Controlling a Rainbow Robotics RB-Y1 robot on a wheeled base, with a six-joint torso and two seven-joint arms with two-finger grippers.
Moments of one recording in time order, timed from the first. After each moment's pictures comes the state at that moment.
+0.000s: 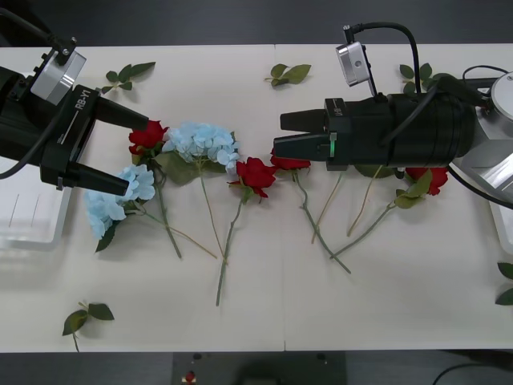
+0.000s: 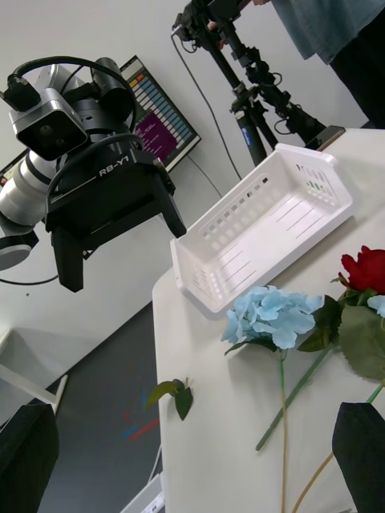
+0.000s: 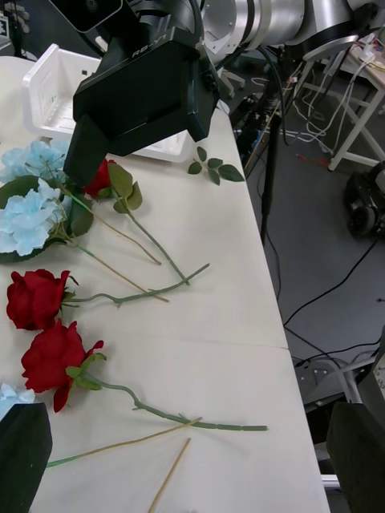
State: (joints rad) right arm -0.59 -0.85 0.51 -1.68 -2.30 0.89 2.44; left arm -0.51 1.04 -0.15 -1.69 2.11 1.42 -2.72
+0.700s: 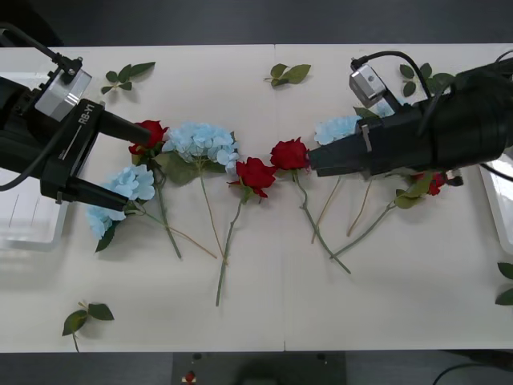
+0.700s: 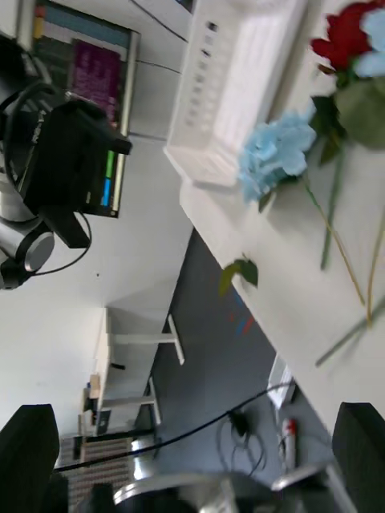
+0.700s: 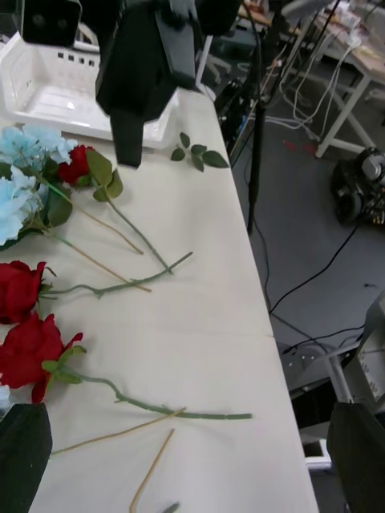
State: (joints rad) right arm -0.61 -0.96 0.42 -1.68 -2.17 1.19 1.68; left arm -0.49 1.04 -0.15 -1.73 2.08 1.44 -2.72
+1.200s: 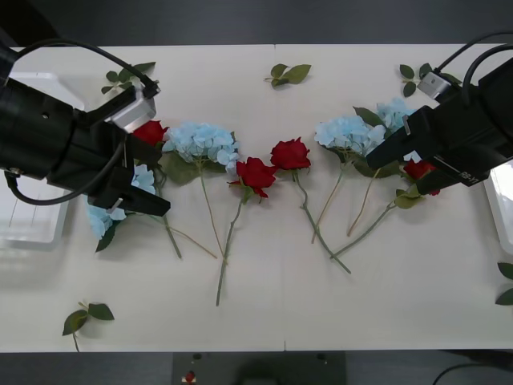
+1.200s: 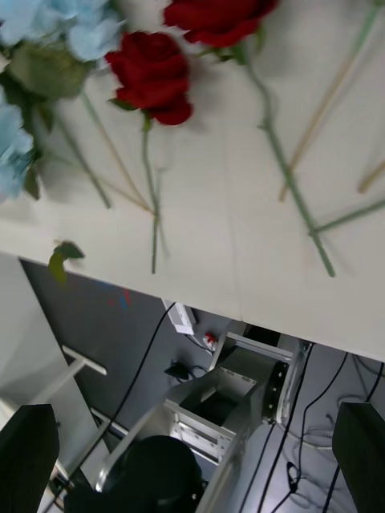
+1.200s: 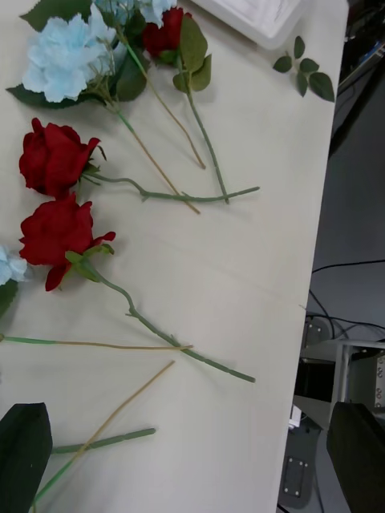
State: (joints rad) right arm -0.62 -0.96 0.12 -1.92 -1.60 1.70 0.74; left arm -0.49 1.04 -0.23 -1.99 1.67 1.31 -2.09
